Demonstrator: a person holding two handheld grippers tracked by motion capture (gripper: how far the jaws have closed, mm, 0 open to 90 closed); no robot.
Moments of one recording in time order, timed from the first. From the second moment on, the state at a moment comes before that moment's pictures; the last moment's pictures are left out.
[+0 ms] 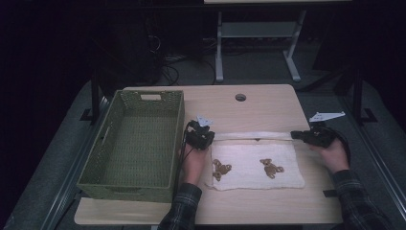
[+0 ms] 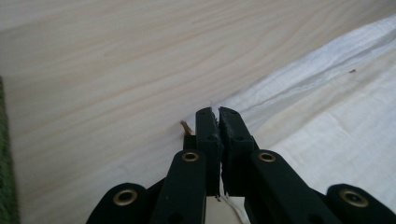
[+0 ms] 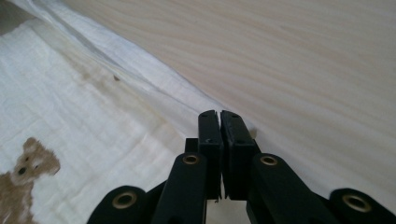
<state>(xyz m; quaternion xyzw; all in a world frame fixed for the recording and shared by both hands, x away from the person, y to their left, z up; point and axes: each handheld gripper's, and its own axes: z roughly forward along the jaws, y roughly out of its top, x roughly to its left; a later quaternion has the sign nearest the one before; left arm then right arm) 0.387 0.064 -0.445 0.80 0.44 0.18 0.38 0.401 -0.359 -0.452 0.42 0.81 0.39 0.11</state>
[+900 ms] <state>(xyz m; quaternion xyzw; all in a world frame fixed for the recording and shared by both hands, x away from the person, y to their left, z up) 0.328 0.078 -0.459 0.78 0.44 0.16 0.43 0.348 -0.362 -0.454 0.40 0.82 0.40 0.11</state>
